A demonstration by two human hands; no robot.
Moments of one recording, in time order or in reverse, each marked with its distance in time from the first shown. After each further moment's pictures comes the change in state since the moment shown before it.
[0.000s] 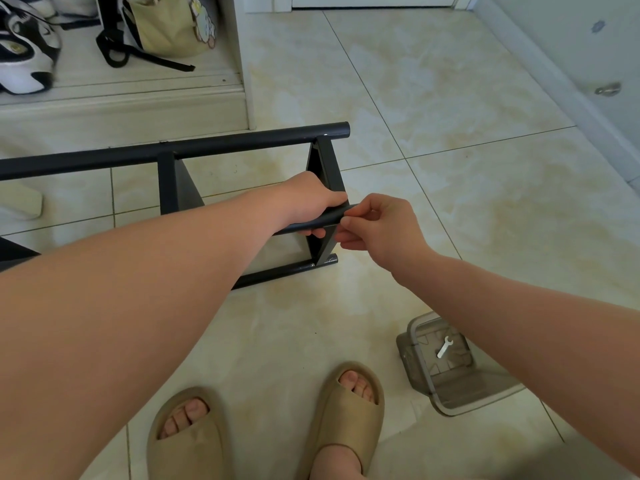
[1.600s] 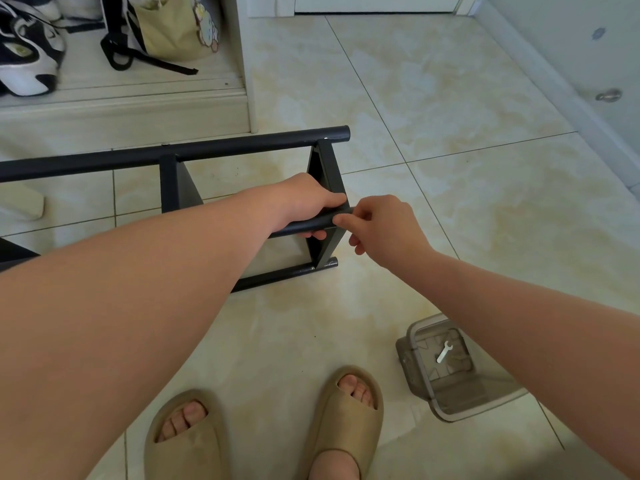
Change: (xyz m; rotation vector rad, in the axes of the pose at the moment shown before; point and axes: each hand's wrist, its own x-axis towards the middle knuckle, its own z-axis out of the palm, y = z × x) left_hand 0.009 -0.005 -0.006 -0.092 -0.026 -0.031; right_hand 0.009 -0.011 -0.002 -0.587 -0.001 -0.100
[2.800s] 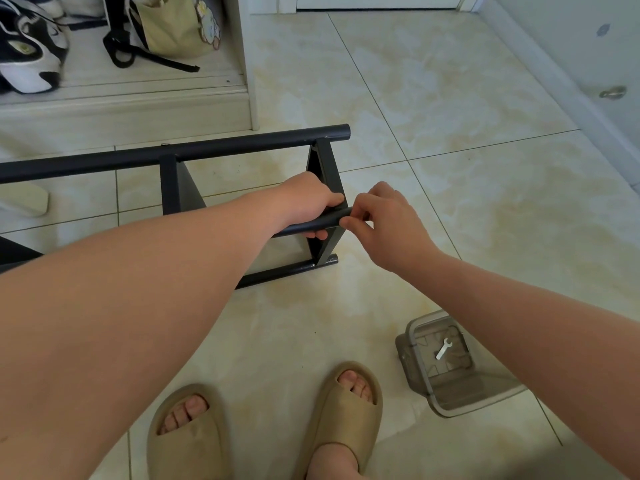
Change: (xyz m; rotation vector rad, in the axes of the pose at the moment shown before) left_hand -0.011 0.005 0.006 0.019 0.016 0.016; right_hand -0.004 0.012 -0.005 -0.240 0.048 -0.295
